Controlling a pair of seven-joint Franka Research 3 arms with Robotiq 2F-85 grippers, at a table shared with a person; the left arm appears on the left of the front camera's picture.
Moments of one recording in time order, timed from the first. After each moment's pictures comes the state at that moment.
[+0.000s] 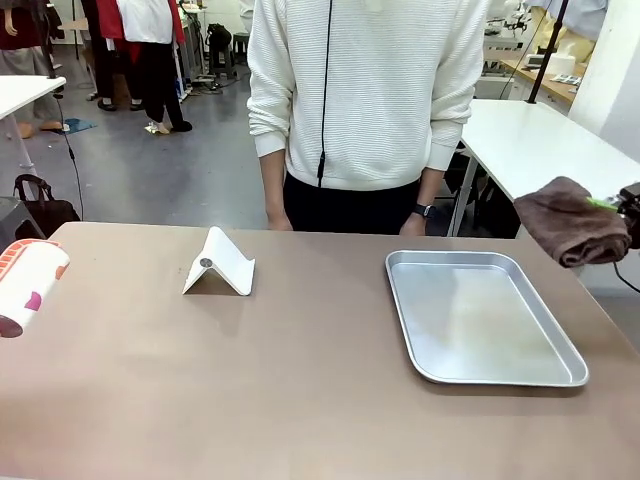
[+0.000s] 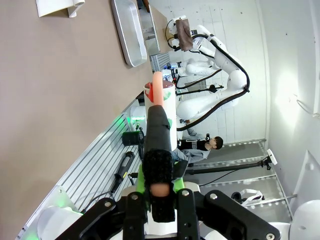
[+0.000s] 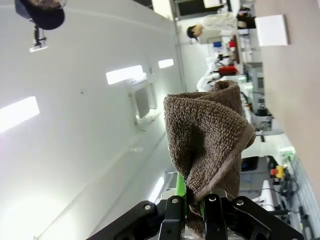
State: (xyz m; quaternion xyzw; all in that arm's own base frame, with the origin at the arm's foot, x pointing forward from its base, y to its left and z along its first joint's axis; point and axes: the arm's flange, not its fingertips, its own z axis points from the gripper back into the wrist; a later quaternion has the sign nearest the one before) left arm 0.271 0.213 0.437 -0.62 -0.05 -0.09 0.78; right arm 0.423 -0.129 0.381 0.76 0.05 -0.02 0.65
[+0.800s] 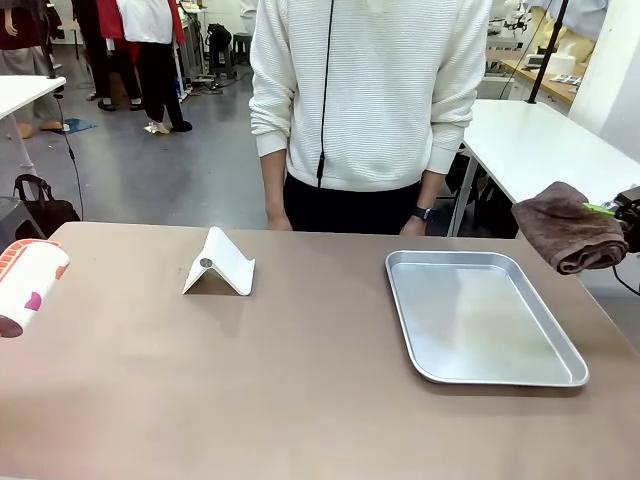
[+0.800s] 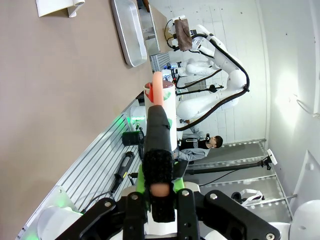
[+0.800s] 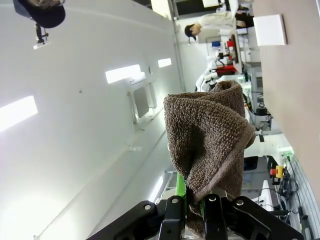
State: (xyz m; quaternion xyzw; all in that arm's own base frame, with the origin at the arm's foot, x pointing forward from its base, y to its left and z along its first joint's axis) left arm 0.271 0.213 0.437 -0.62 -0.05 -0.09 0.78; right arm 0.426 -0.125 0.378 0.77 0.05 -0.02 0.64
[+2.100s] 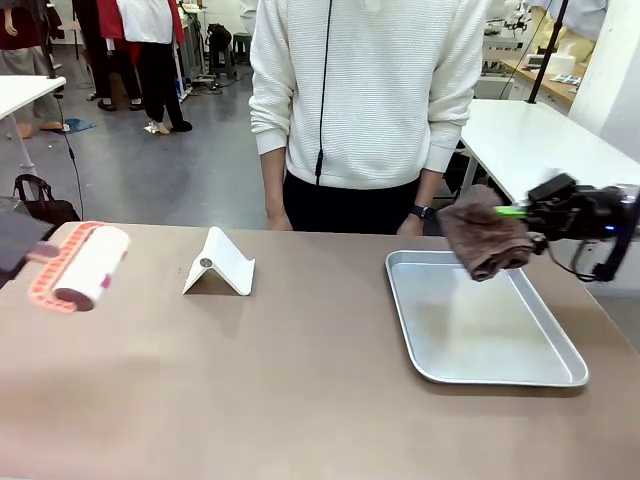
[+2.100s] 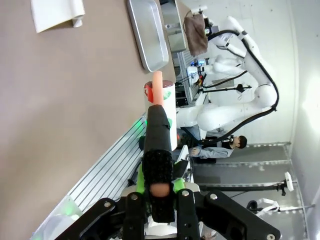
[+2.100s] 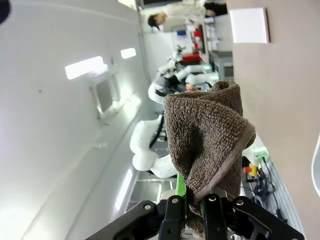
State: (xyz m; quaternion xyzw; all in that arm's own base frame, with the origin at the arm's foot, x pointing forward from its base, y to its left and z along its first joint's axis) left arm 0.322 0.135 0.486 -0.55 -0.04 -0.10 0.83; right arm 0.465 0.001 0.387 0.70 0.07 0.03 0.71
